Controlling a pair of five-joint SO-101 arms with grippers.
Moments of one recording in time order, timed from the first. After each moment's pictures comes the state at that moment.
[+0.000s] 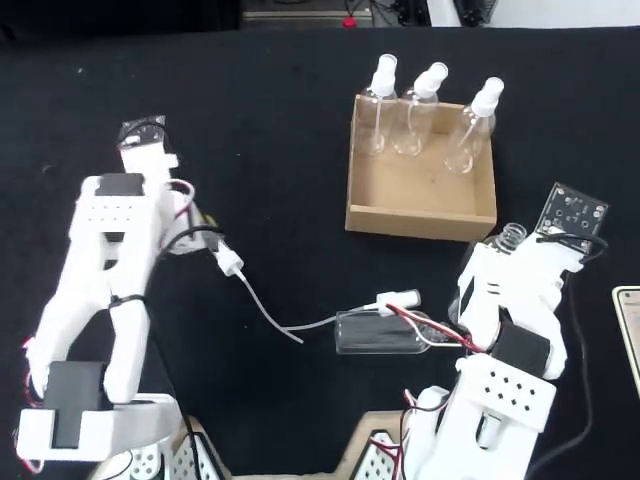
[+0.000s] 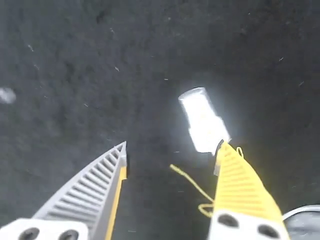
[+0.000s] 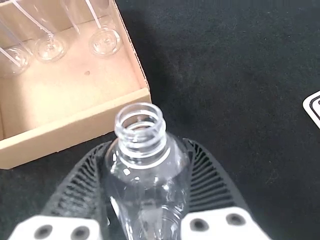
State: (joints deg) left arm -3.3 -10.7 25.7 70.2 13.8; right arm 25.7 -66.0 67.5 50.4 -1.3
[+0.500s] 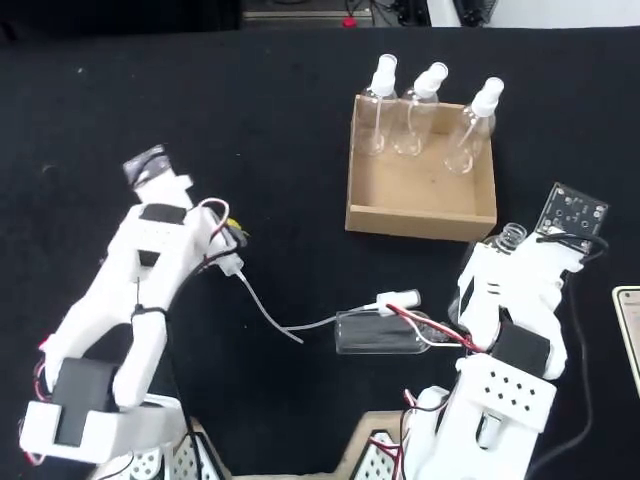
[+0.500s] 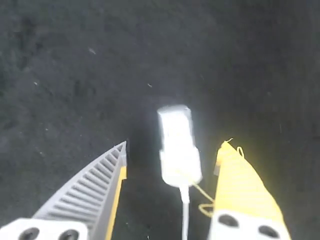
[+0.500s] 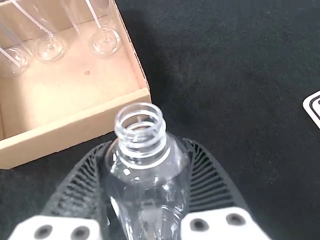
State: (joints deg) left arm 1.4 -8.8 39.3 51.1 36.4; right arm 25.7 -66.0 67.5 50.4 -1.3
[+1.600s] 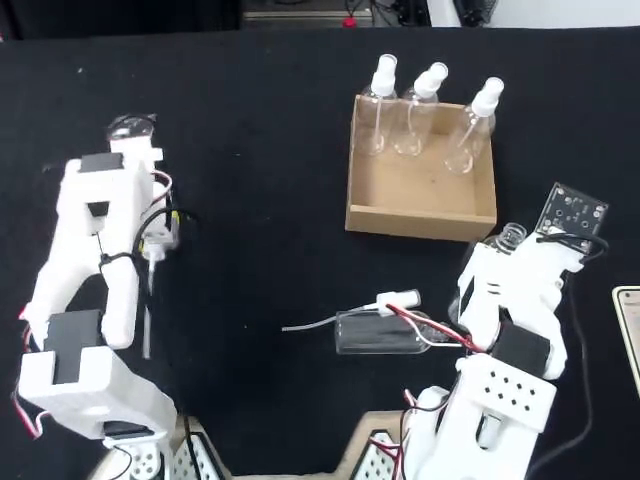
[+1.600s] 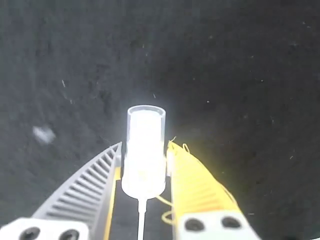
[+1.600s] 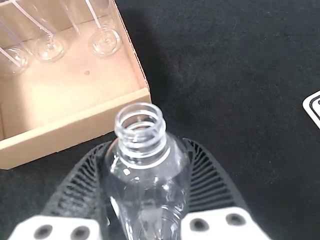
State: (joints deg) left arm -12.1 4.0 13.8 71.3 -7.0; right arm 25.7 -66.0 67.5 50.4 -1.3
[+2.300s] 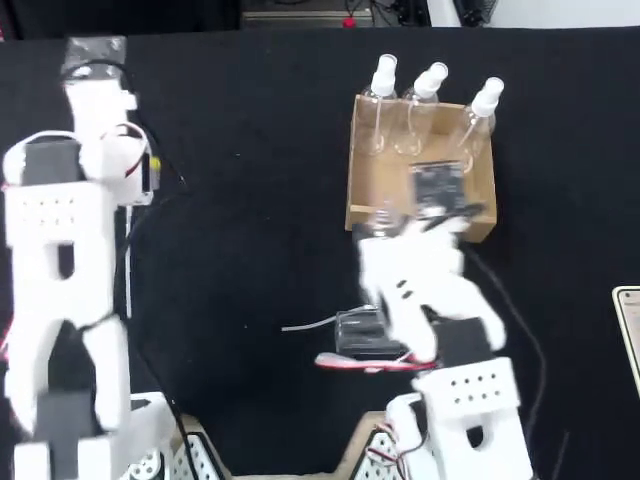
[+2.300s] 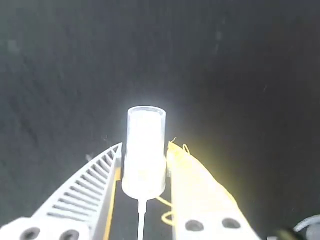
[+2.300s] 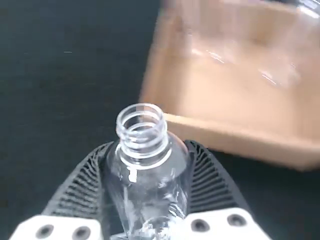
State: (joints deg) left arm -11.3 -19.8 1.3 80.5 -6.1; right arm -9.0 -66.0 64.3 49.8 -1.3
